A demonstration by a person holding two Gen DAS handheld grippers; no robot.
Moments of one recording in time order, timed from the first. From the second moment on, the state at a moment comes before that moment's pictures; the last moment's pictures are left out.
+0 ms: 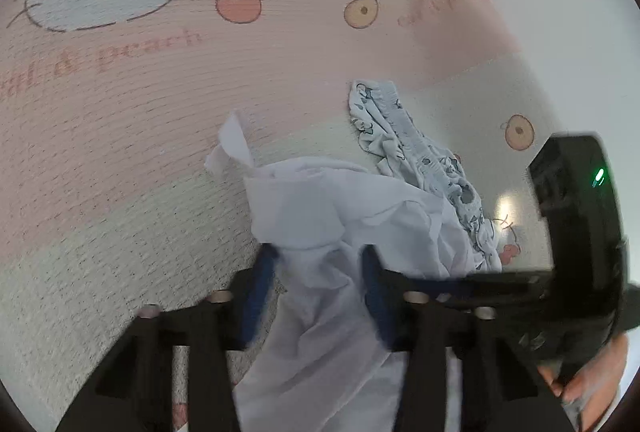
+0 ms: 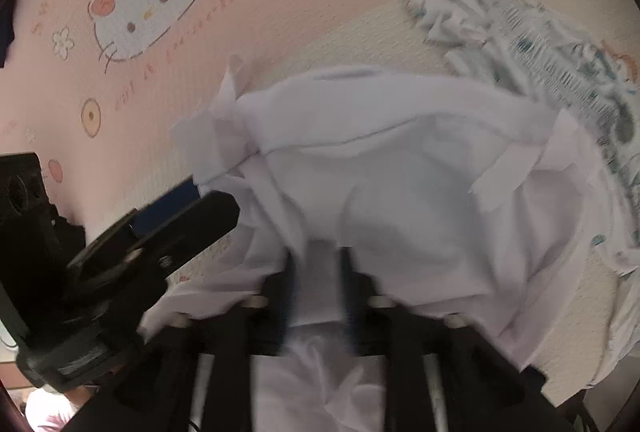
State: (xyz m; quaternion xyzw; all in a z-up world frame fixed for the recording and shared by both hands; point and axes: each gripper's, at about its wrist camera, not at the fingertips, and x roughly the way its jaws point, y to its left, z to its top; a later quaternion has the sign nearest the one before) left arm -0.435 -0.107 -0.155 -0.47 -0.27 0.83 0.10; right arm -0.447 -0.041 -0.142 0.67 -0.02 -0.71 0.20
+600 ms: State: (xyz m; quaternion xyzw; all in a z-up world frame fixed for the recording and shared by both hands) left arm -0.441 -0.085 -0.157 -0.47 -0.25 0.83 0.14; right arm -0.477 -0.041 -0.134 0.63 -0.06 -0.73 0.26
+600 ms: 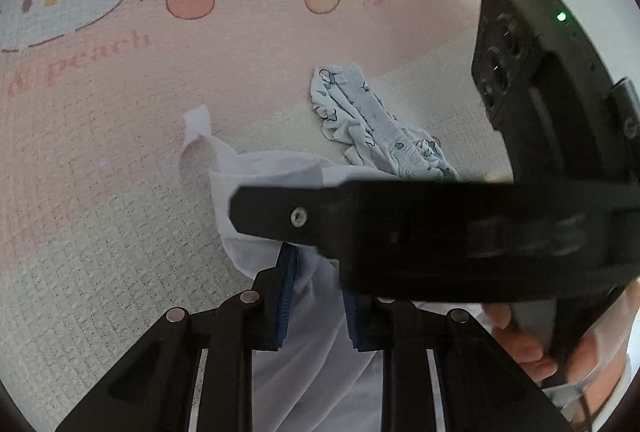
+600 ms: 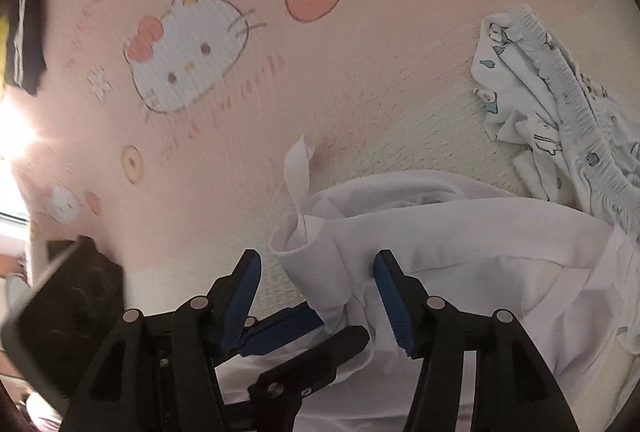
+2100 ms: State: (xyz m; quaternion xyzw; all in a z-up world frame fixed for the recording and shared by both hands) left arm -0.331 -0.045 -0.170 -0.51 -0.14 0.85 0.05; right arm -0.436 0.038 -0.107 0.61 -0.14 -0.76 0.17
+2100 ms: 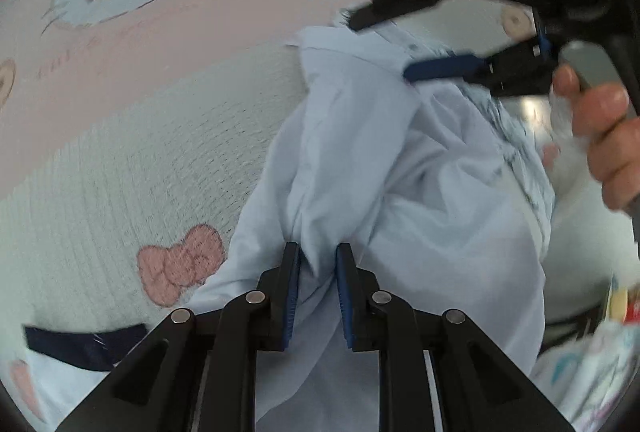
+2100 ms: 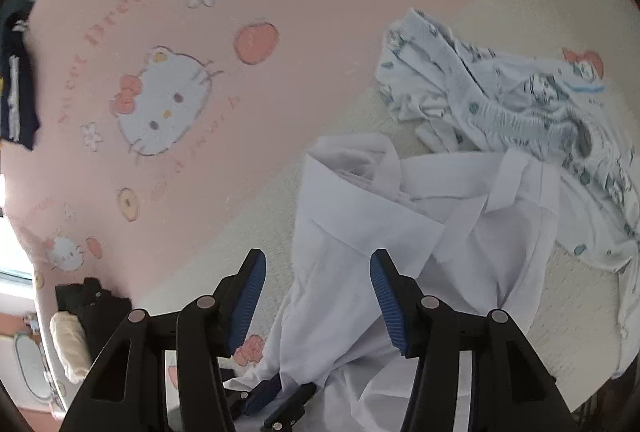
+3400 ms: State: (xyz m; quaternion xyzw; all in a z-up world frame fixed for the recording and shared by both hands) left arm -0.364 -0.093 -0.138 -0.52 -0.14 0.83 0.17; right arm -0.421 0.059 -0.090 0.56 -0.23 -0.79 0.15
